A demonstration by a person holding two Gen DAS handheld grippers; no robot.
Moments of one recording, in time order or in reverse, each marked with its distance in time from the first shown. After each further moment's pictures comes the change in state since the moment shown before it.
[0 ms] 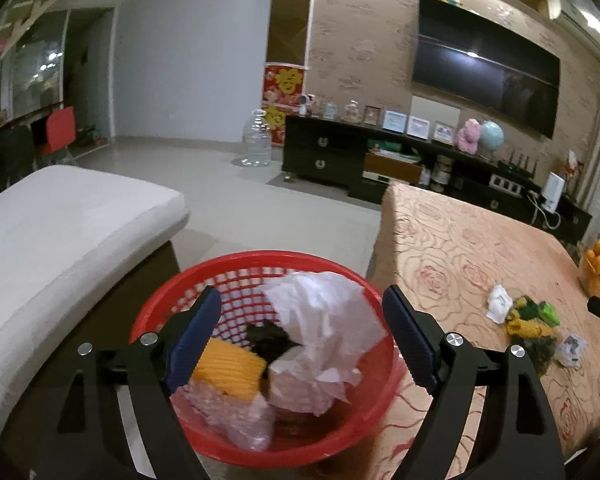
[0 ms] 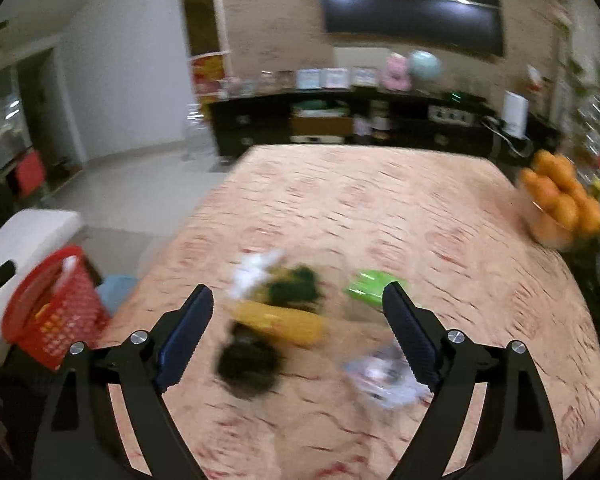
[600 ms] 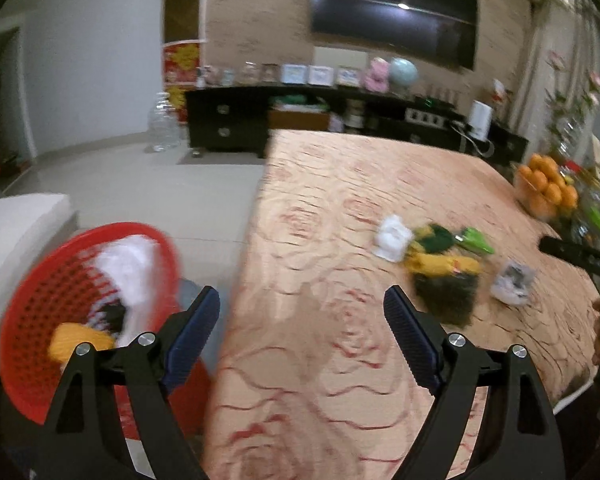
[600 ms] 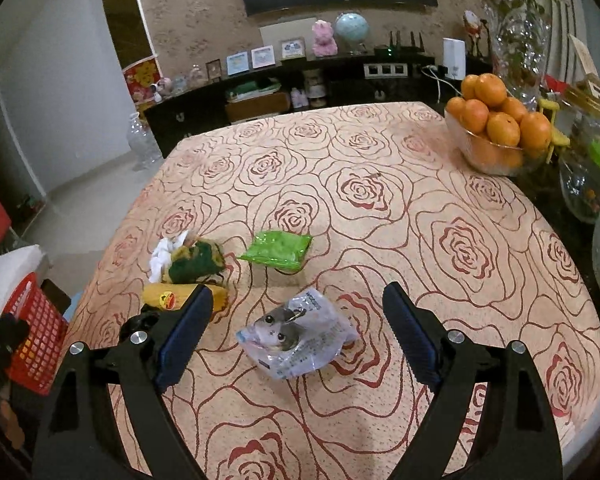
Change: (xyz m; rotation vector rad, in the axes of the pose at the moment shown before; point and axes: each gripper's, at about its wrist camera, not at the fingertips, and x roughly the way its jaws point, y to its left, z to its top) left arm 0.026 -0.139 -0.039 0.225 0.138 -0.243; right arm 0.004 -0.072 -0.022 0.190 0.068 -0.095
